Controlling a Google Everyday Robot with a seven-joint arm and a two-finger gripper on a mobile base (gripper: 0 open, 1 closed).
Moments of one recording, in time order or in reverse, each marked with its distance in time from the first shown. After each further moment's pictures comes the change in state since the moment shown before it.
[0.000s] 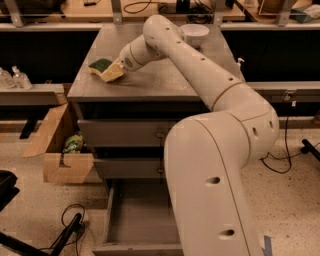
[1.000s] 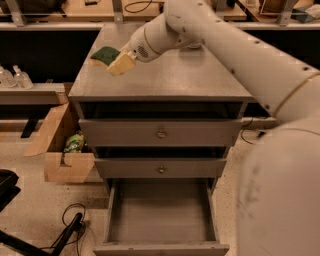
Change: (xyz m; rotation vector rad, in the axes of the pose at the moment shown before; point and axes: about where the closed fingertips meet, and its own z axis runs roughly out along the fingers) arm -0.027 0.061 -0.123 0.010 -0.043 -0.132
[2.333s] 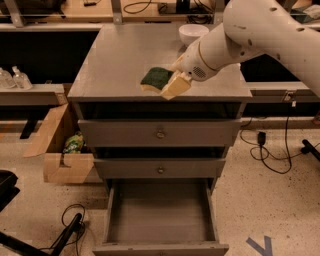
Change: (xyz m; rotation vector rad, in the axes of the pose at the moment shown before) arm 0.106 0.030 -0.135 0.078 0.222 -0.106
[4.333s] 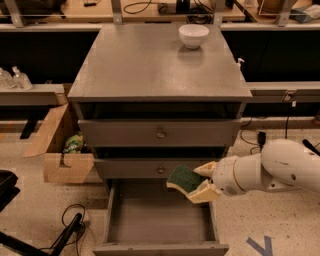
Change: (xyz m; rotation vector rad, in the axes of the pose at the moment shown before) arm 0.215 0.212 0.035 -0.146 -0.014 0.207
